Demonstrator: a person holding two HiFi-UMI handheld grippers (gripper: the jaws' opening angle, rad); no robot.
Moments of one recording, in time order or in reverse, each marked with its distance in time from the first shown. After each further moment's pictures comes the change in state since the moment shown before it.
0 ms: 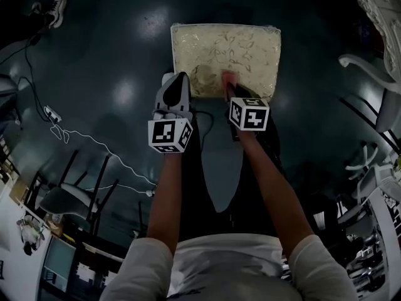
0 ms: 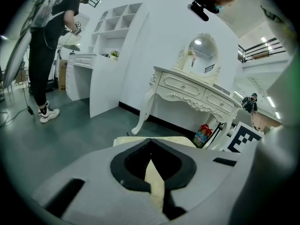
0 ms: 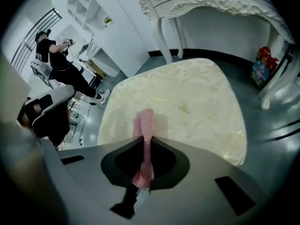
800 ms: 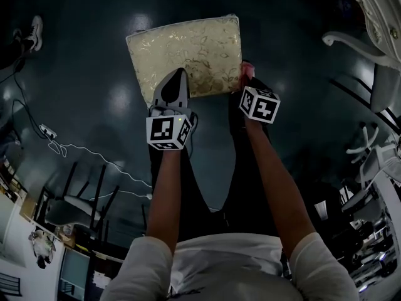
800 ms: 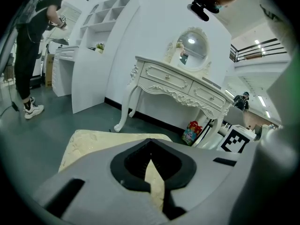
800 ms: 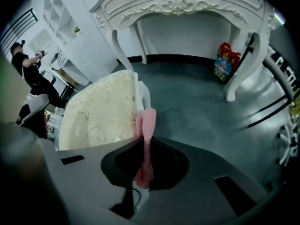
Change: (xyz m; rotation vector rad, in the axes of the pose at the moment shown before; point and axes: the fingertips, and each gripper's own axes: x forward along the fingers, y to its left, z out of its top) left arm 0.063 -0.111 -0.023 0.026 0.030 -0.103; right arm -0.055 -0.180 -0.004 0.187 -0.059 -0.244
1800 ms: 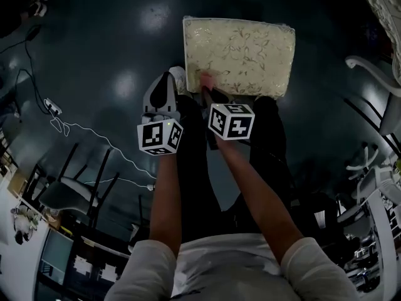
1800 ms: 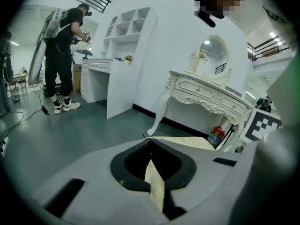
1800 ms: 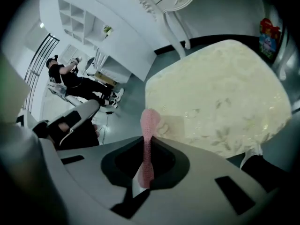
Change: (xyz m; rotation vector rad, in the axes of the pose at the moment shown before) left arm -0.120 0.171 0.016 -0.062 -0.052 0.239; right arm -0.005 0.304 -0.063 -0.025 0.072 0.440
